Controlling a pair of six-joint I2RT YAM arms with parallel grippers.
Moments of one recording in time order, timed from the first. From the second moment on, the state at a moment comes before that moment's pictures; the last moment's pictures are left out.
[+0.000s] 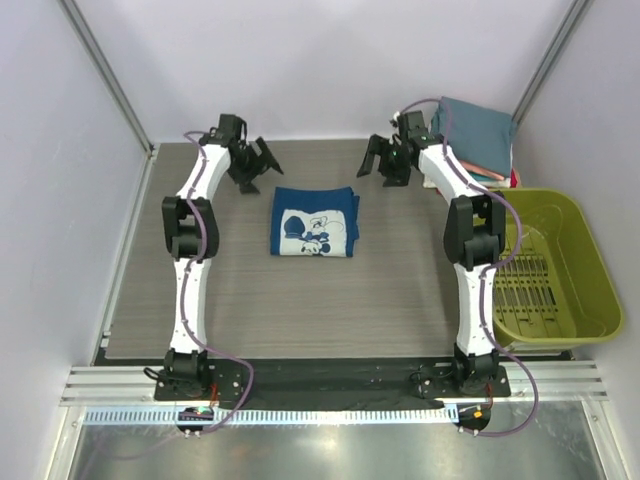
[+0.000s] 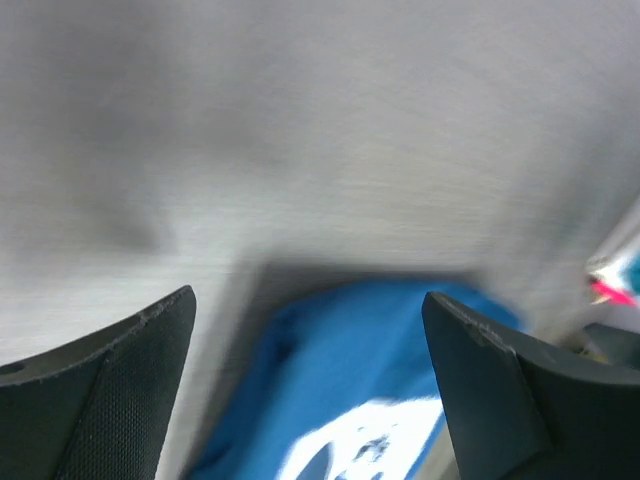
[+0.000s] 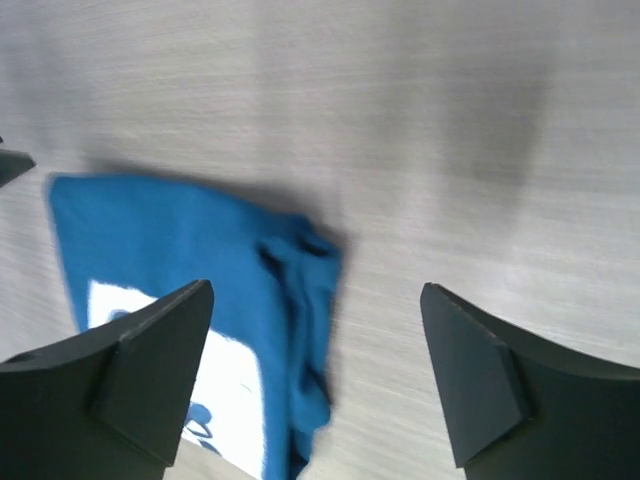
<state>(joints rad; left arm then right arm) -0.12 2.61 2.54 -0.93 0.33 -0.68 0.21 2.32 2.13 -0.71 -0.30 0.42</state>
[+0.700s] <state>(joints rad) -0.15 1.50 1.52 -0.94 0.10 -0.53 0.27 2.24 1.71 -0.36 -0.46 0.49</state>
